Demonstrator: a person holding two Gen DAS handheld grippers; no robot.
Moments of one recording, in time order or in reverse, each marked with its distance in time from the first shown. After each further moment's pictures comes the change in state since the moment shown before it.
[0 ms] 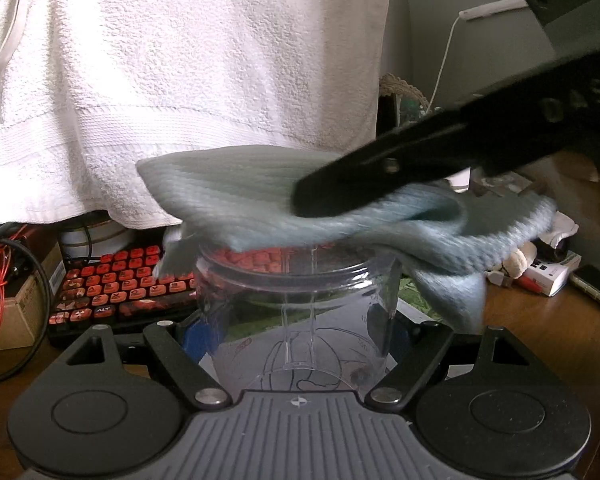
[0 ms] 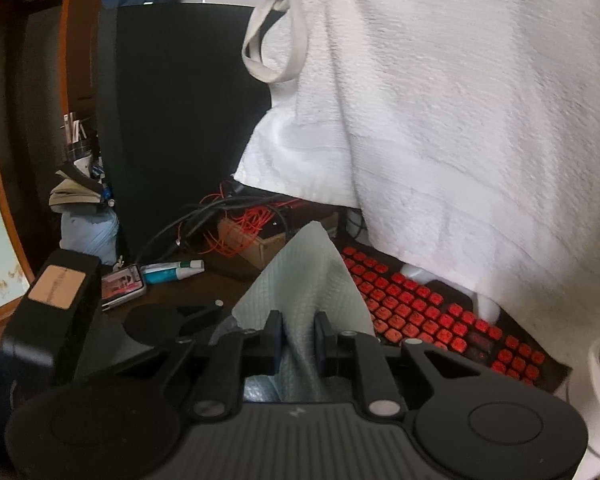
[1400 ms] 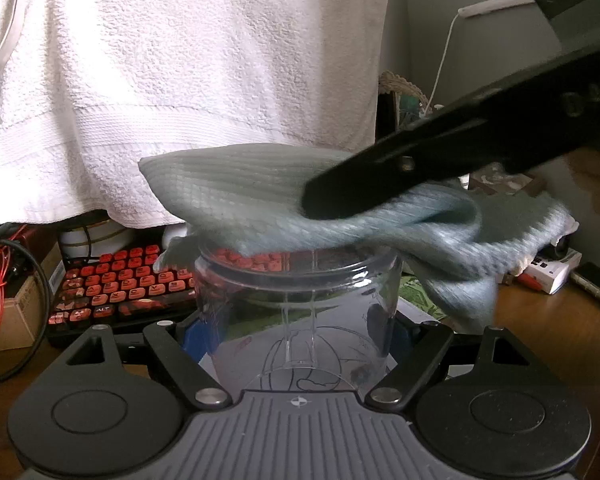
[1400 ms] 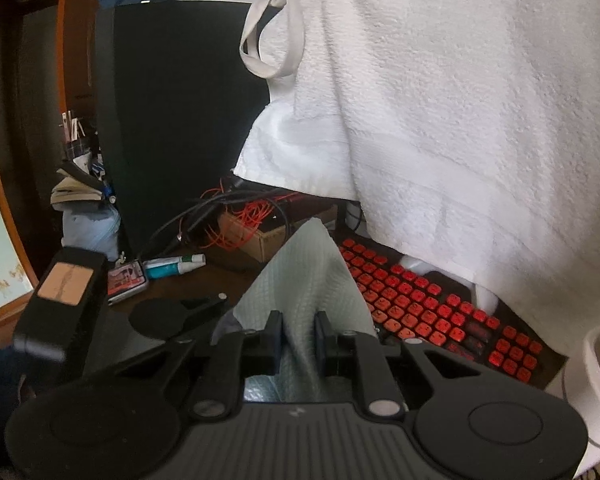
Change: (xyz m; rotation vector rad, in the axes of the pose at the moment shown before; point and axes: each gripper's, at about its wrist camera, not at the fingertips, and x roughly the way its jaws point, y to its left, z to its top) left arm -0.003 -0.010 -0.004 0.007 0.005 0.003; right arm -0.004 0.002 -0.001 0.007 0.021 0.000
